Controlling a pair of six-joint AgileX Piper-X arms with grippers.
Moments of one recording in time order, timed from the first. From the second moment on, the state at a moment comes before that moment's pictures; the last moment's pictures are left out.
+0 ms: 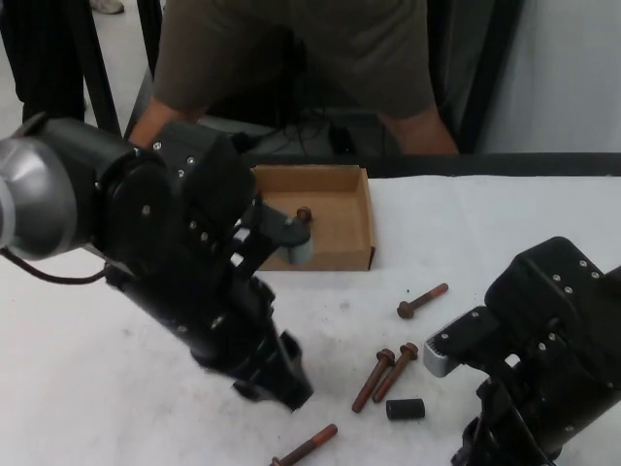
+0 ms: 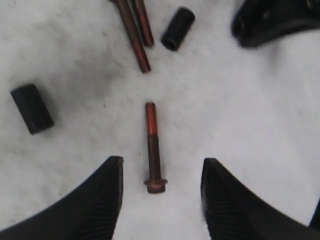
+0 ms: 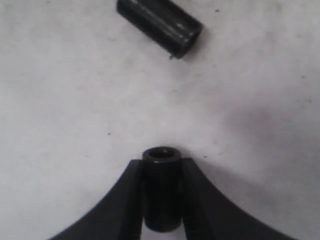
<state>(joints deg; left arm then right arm) -33.5 87.2 -57.6 45.3 22.8 14.4 28.6 89.8 -42.3 38.8 -14.1 -12.4</state>
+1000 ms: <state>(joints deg) -38.9 114.6 -79.5 45.8 24.0 6.4 29.1 48.7 -31.7 38.4 -26.1 2.1</state>
